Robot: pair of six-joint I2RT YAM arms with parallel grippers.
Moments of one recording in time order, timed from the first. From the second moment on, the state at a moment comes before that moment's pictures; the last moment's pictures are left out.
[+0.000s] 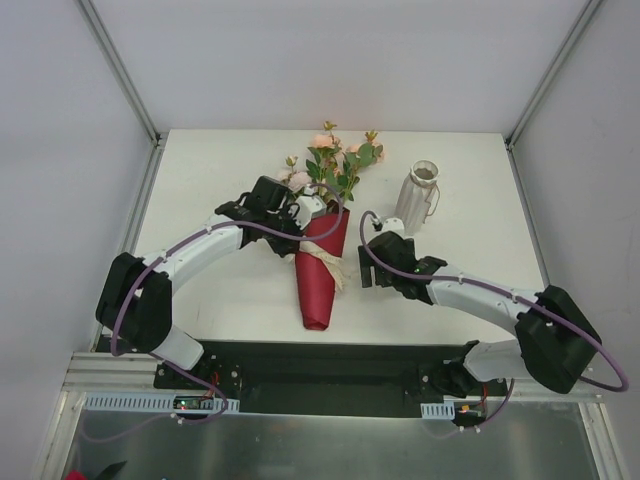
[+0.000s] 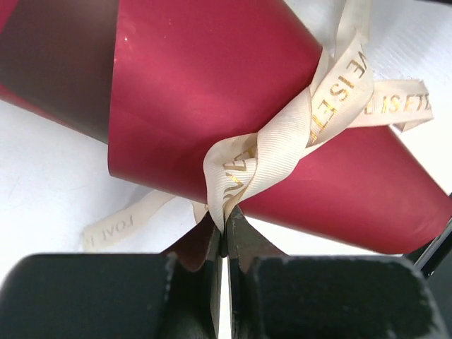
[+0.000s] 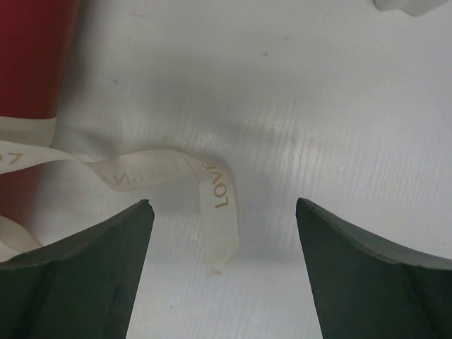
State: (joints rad) left arm -0.54 1.52 1.07 -0.52 0.38 0.32; right arm 0.79 1.30 0.68 -0.31 0.38 0.48
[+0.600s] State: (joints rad) left arm -0.54 1.50 1.09 -0.60 0.33 0.32; right arm 0.98 1.44 0.70 -0.17 0.35 0.31
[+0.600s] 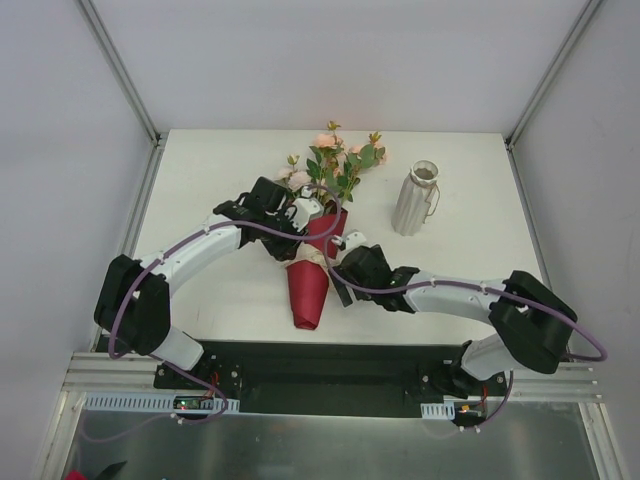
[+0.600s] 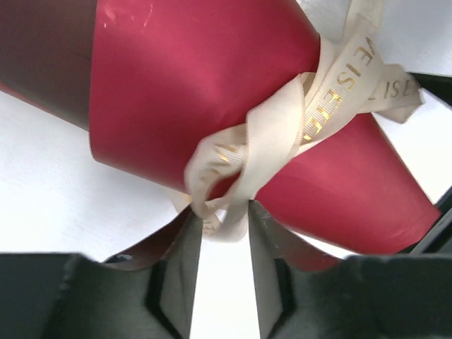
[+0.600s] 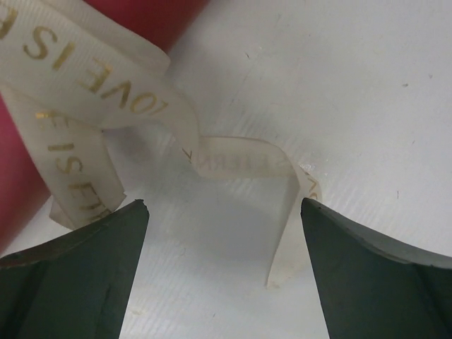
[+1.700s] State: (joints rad) left arm -0.44 1.55 1.02 -0.62 0.42 0.36; right arm 0.97 1.47 0.76 -0.13 0.43 0.19
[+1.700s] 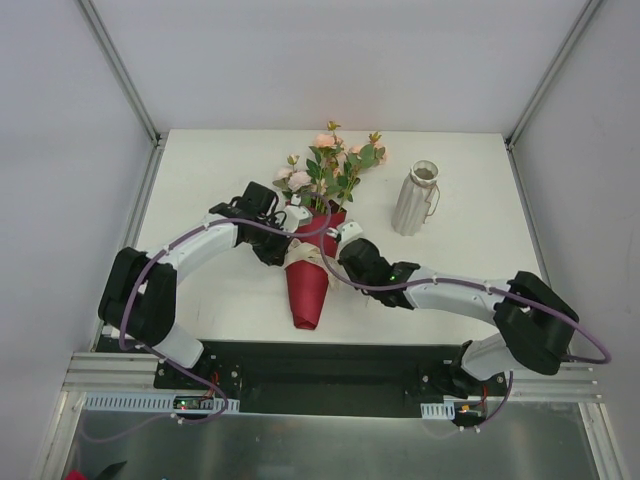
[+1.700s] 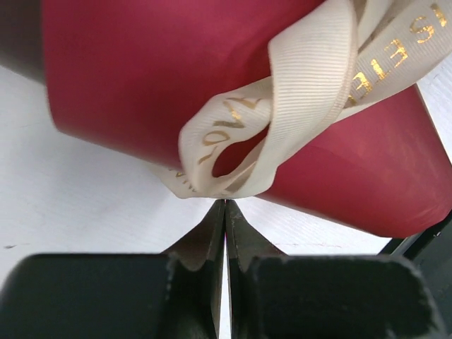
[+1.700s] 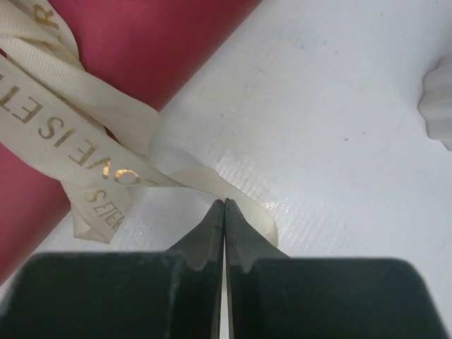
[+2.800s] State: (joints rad) left arm -0.36 1.61 1.02 -0.63 0.68 0.52; right arm 0.94 1.26 0.67 -0.21 0.49 0.24
